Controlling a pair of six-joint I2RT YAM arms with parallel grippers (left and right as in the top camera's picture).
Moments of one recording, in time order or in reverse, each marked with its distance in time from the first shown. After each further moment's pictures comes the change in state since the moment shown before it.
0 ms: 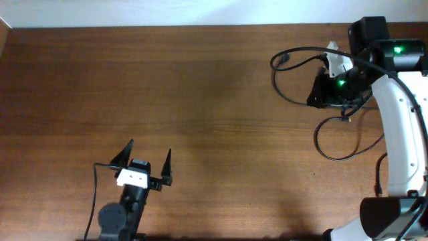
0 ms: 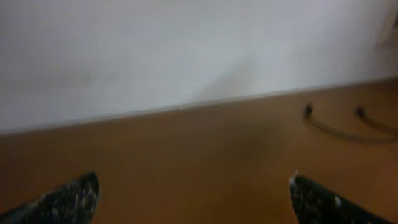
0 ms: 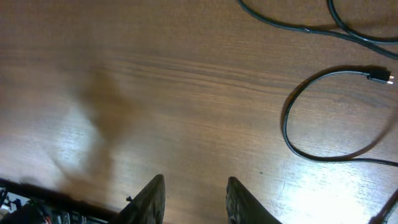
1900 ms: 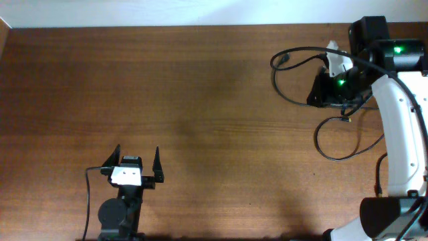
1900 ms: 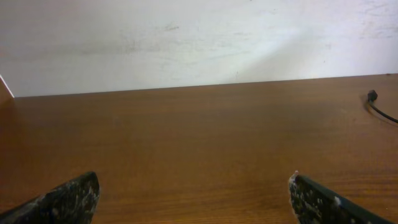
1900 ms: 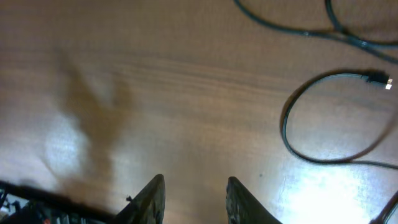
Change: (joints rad) left arm 0.050 0.003 -0.002 -0.050 -0.132 -0.001; right arm 0.000 0.000 0.000 0.019 0.000 0.000
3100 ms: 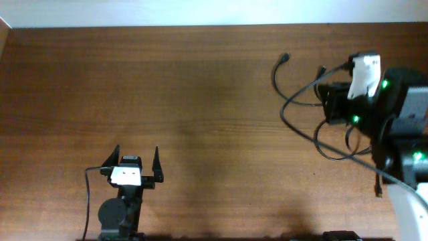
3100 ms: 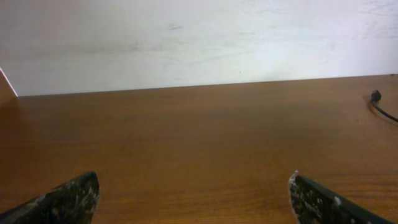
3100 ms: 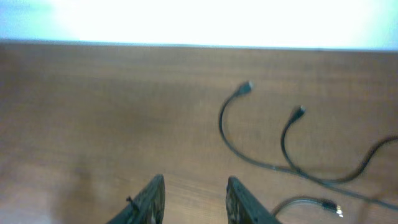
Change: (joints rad) left arm 0.000 0.000 0.000 -0.001 -0.010 0.000; right arm 0.000 -0.631 -0.641 0.783 0.016 0.041
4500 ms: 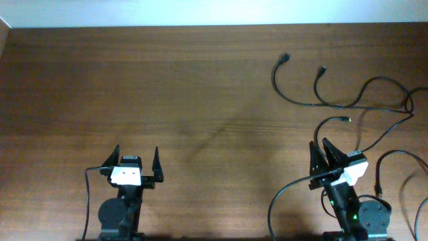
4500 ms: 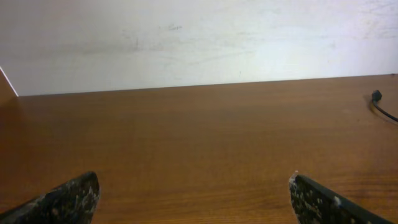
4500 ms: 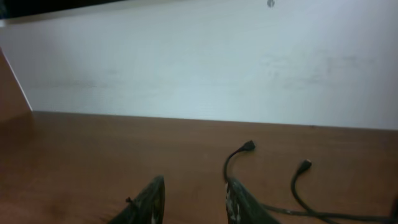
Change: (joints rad) left arm 0.000 0.000 0.000 -0.001 -0.001 0.000; right arm 0.000 -1.044 -1.118 0.721 -0.009 0.072
